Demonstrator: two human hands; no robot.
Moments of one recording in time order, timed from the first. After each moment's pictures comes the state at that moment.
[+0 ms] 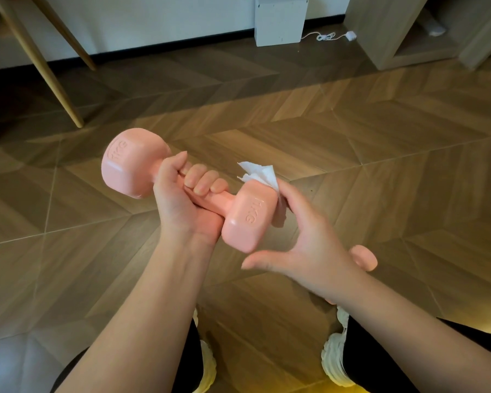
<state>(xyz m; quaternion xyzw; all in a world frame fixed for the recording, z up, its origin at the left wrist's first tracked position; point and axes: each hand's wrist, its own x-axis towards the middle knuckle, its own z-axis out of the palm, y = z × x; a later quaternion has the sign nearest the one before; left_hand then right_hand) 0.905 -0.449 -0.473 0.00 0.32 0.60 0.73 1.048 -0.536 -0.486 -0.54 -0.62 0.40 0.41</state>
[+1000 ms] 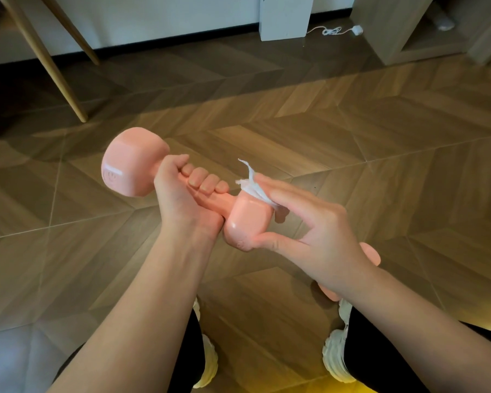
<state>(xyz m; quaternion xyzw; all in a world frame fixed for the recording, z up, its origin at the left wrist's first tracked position) 0.904 -0.447 -0.473 0.00 0.43 0.59 0.69 1.054 -0.532 -0.503 -0.53 -0.67 0.28 0.43</state>
